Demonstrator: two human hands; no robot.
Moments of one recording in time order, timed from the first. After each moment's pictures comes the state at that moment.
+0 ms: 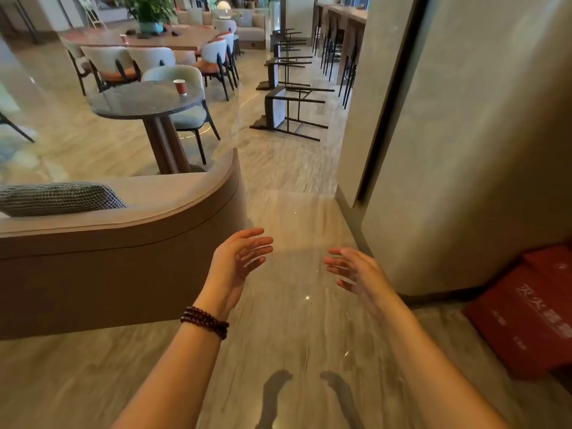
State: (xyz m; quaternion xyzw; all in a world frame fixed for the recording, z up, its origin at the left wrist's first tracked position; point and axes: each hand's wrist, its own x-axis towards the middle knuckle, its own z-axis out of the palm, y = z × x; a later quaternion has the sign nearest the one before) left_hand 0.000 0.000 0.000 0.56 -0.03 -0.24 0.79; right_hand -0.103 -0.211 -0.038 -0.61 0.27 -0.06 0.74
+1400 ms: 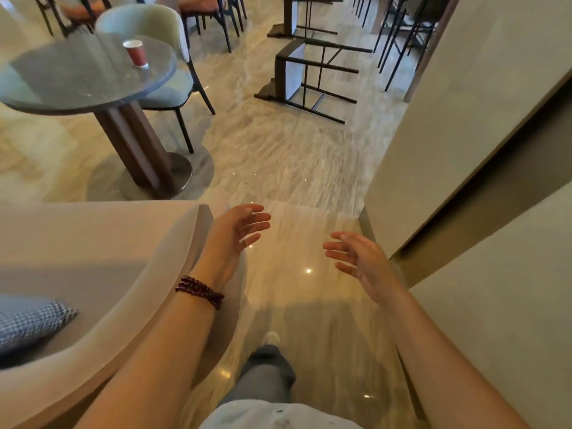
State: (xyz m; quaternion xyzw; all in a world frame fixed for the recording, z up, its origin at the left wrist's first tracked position) left_hand 0.591 -0.288 -0.055 0.59 0.02 -0.25 0.77; right_hand 0.483 -0.504 -0.090 -0.62 0.29 0.00 0.73
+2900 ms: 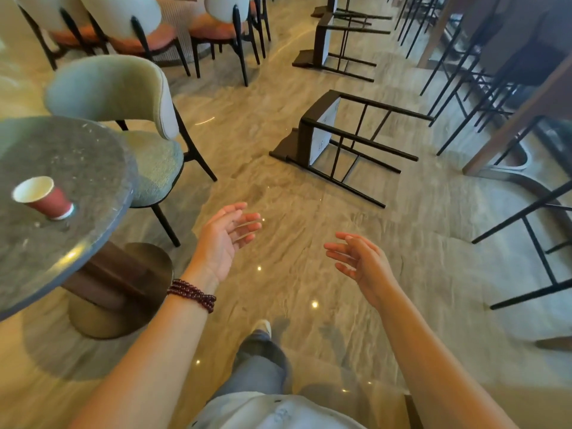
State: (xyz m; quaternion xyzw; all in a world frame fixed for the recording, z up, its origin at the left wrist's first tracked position) left_hand 1.416 -0.549 -0.061 0.55 0.09 -0.18 0.81; right_hand 1.322 -0.780 -0.092 -0.58 0.28 0.00 0.77
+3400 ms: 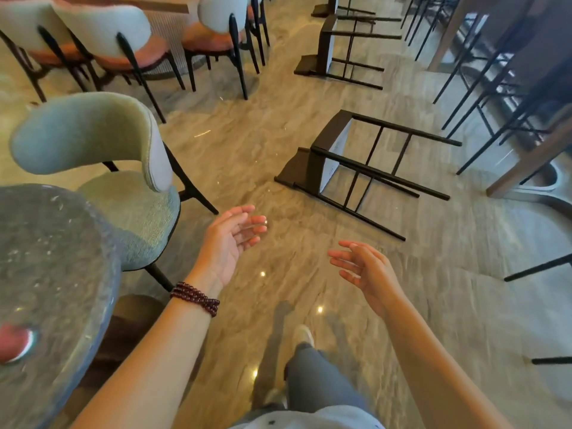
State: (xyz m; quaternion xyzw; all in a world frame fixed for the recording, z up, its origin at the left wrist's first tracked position) left_hand 1.707 -0.590 -0.052 0.56 0.08 -0.20 0.80; right_hand 1.600 -0.817 -0.093 -0.57 0.29 0.00 0.77
